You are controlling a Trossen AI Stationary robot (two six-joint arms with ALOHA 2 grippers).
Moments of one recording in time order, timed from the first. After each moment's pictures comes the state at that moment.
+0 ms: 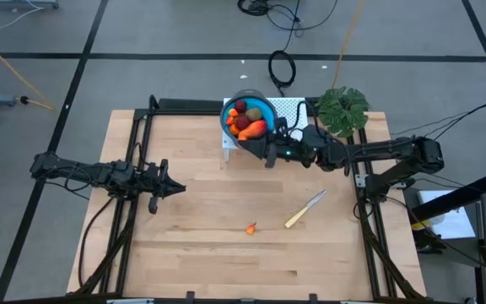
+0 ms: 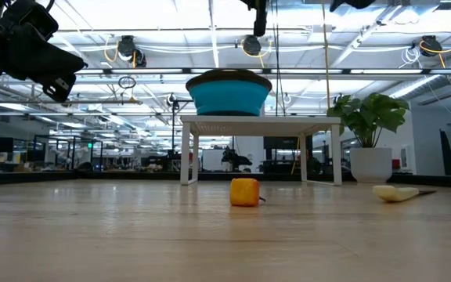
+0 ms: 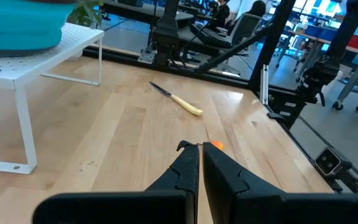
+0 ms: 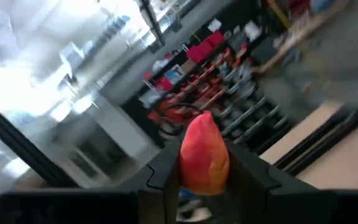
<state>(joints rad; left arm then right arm) -0.18 0.22 0.12 -0.04 -0.06 -0.24 -0.09 1.45 1.04 0.60 0.02 0.75</state>
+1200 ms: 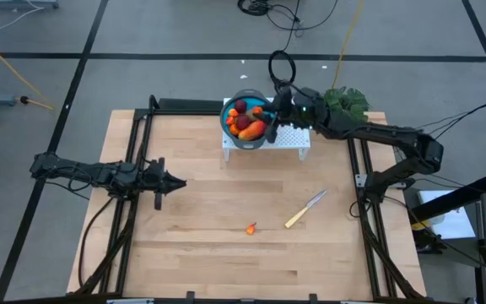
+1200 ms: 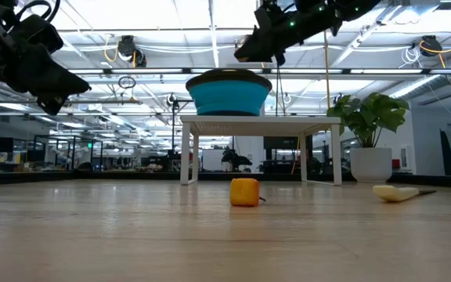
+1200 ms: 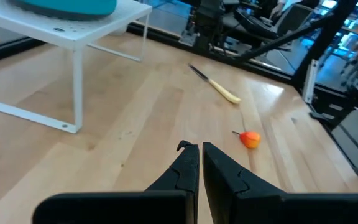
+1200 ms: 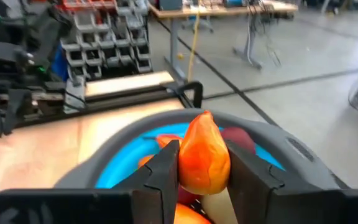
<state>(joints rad) -0.18 0.22 0.12 -0.14 -0.21 -0.34 -0.44 1.45 1.15 0.06 -0.08 -0.05</state>
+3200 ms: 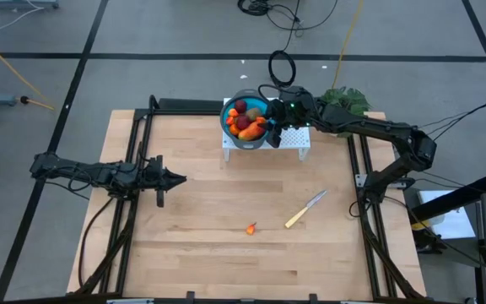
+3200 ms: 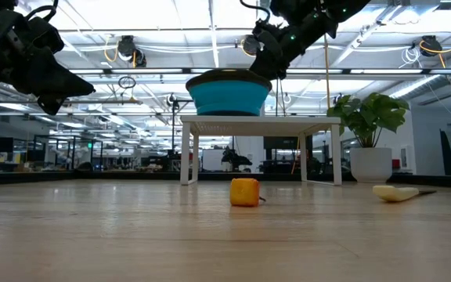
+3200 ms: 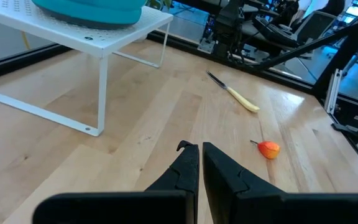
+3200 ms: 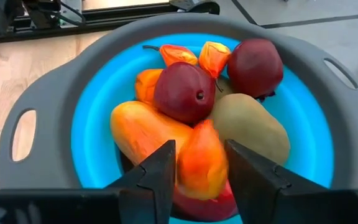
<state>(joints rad) -0.18 0.22 0.12 -0.14 -0.29 -0.35 -0.47 1.52 1.25 -0.28 -0.13 -0.15</state>
